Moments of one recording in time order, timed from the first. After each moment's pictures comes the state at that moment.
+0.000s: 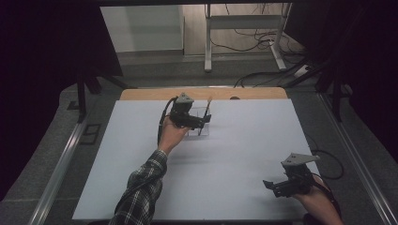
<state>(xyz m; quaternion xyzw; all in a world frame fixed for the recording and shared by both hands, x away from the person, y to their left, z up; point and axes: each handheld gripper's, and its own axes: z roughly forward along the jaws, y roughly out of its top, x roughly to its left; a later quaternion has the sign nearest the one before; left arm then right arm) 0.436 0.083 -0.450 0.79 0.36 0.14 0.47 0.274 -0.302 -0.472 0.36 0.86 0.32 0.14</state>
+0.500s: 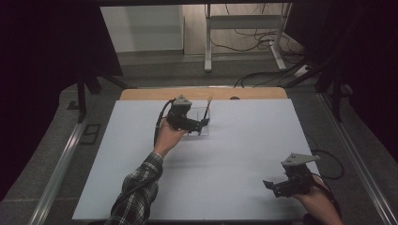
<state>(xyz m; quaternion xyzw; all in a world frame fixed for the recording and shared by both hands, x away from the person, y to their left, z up) 0.424 0.092 -0.448 0.80 0.35 0.13 0.47 0.274 -0.302 -0.472 0.36 0.86 0.32 0.14</state>
